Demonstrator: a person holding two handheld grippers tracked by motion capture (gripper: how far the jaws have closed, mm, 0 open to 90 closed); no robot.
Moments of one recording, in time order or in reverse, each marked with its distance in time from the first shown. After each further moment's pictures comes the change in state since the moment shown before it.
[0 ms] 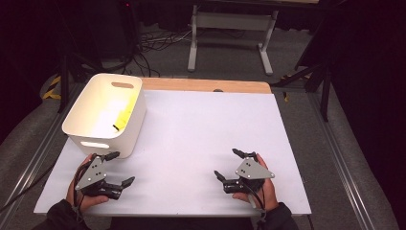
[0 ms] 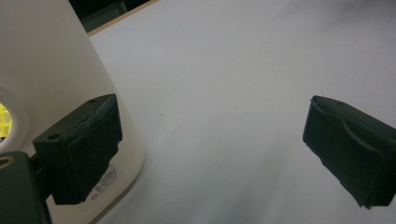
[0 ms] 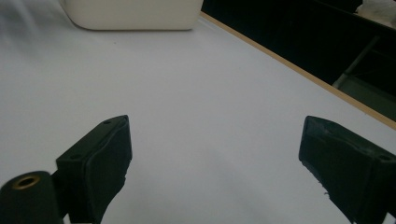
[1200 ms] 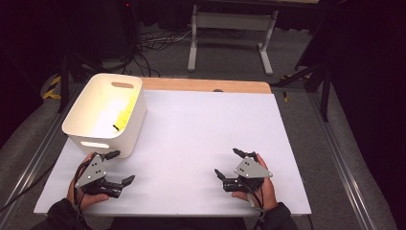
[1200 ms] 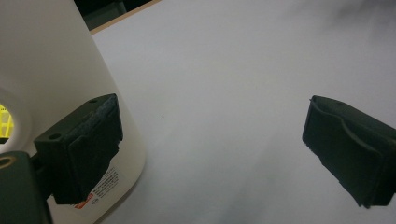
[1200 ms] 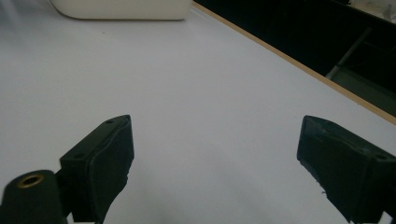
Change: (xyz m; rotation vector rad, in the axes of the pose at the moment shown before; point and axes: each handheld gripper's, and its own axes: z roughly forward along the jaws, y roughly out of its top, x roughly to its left) left arm 0.004 0.001 0.003 -0.003 -0.010 -0.021; right arm 0.000 -0.003 0.004 0.033 -0.030 0.002
